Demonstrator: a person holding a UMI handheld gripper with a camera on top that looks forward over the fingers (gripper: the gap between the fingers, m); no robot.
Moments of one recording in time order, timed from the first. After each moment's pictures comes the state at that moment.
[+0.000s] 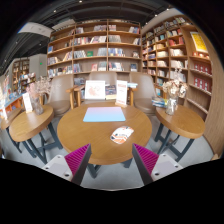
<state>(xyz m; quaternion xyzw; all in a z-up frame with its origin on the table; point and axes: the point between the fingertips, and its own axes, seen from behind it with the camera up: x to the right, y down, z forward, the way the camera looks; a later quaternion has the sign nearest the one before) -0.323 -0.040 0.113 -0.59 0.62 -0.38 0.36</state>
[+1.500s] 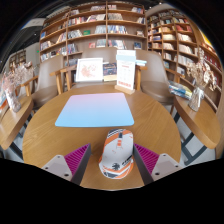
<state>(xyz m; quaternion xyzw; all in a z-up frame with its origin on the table) -0.089 -0.072 -0.014 -0.63 0.65 -0.31 0.30</state>
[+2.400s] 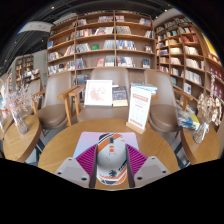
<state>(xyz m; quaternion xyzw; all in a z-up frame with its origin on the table) 0.006 -0.032 0.114 -0.63 0.60 -0.34 0.36</state>
